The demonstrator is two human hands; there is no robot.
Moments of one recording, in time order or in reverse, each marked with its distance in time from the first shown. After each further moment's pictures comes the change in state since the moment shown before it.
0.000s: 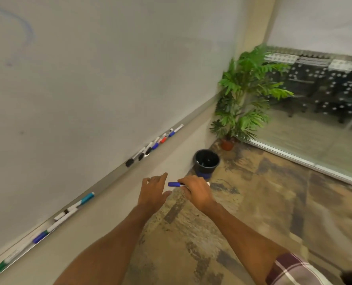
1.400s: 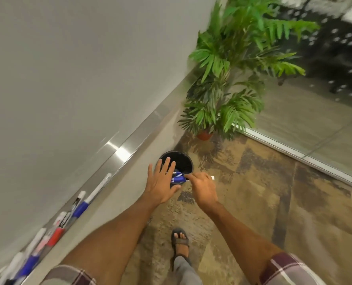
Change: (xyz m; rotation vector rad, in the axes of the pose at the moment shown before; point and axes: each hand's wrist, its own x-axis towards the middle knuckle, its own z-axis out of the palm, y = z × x) left_hand 0.576 0.115 0.184 0.007 -0.348 0.113; right_hand 0.341 0.444 0.042 -0.122 -0.137 0.313
